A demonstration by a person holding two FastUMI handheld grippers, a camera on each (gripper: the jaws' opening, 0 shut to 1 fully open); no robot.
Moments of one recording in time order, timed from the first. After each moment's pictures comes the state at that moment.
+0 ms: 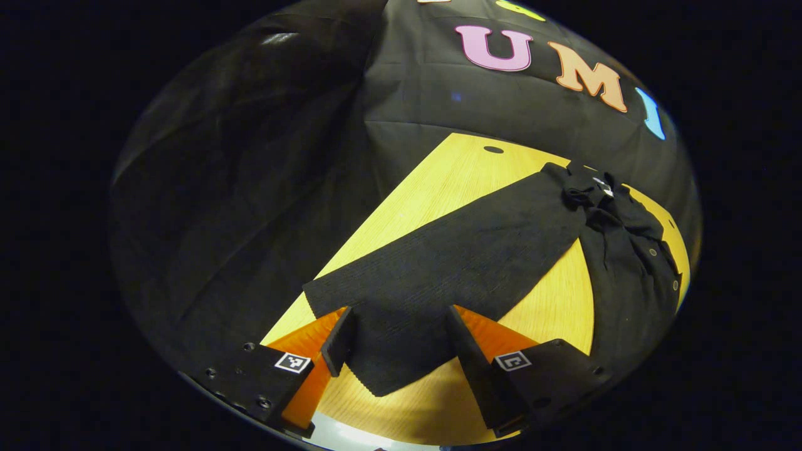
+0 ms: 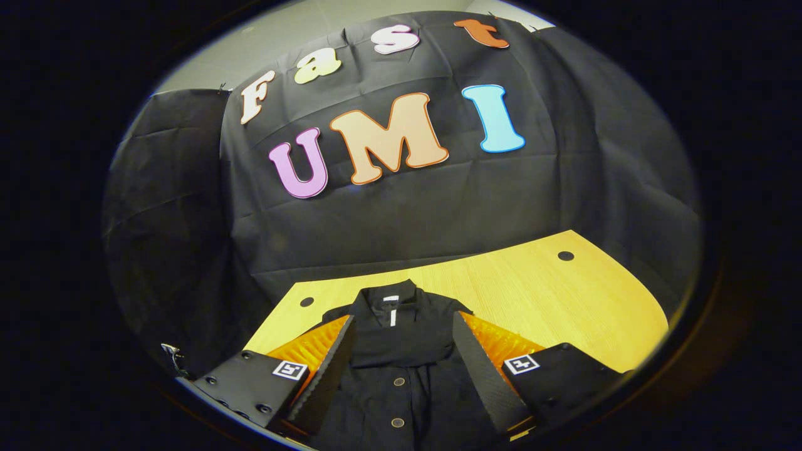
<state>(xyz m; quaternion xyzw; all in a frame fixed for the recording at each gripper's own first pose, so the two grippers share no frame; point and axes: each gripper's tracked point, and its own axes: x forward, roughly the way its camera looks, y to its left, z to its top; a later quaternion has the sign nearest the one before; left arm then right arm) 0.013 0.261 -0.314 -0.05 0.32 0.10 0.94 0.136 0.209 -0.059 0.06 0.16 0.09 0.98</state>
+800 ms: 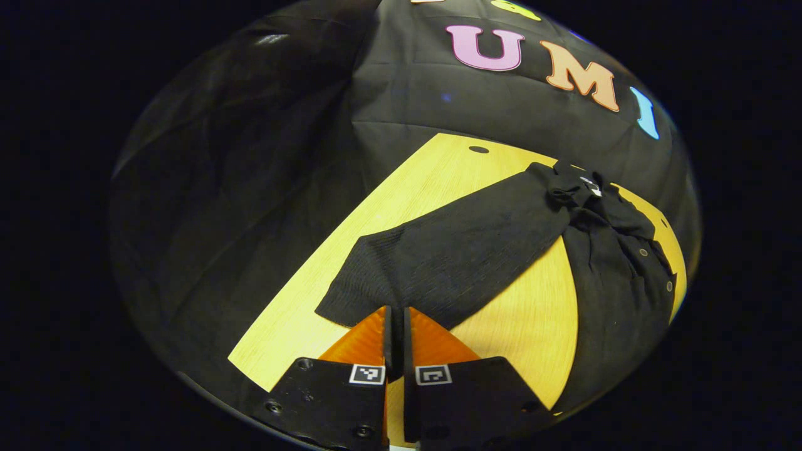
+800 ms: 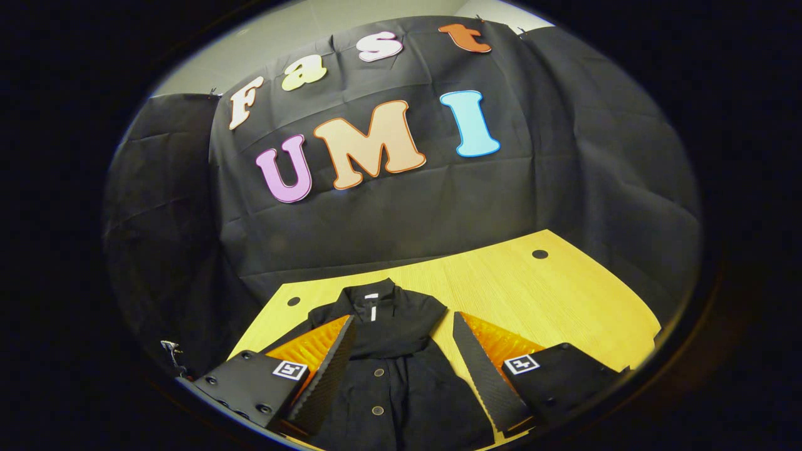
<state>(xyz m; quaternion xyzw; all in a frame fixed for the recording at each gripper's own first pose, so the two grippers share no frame) 0.023 0.236 -0.312 -0.05 0.32 0.08 0.94 0.110 0.174 -0.061 0.06 0.15 0.05 0.98</state>
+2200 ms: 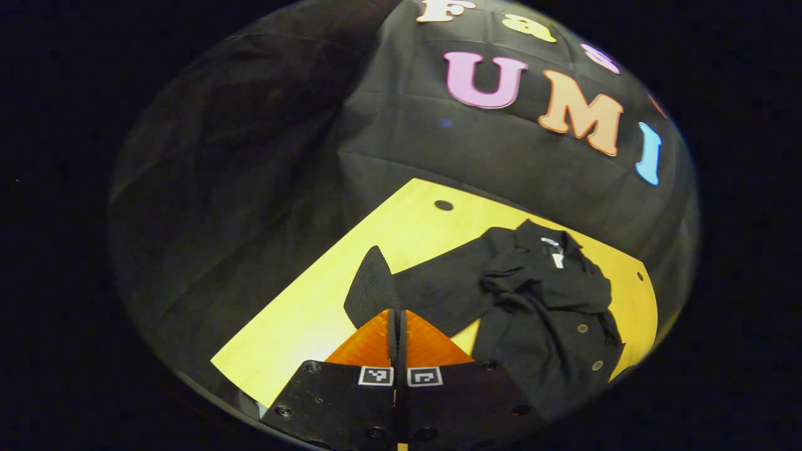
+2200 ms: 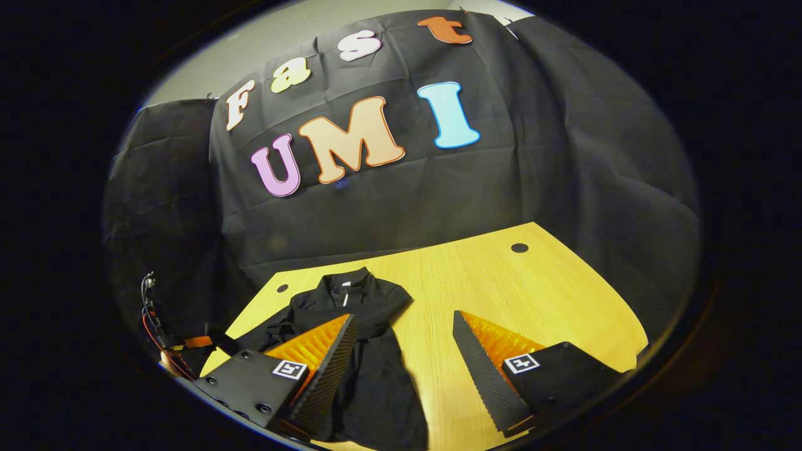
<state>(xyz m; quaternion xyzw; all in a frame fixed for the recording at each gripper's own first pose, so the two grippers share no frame) 0.092 0.129 -0.188 -0.09 0.25 0.06 0.96 0.103 0.055 -0.077 0.06 0.18 0.08 0.98</state>
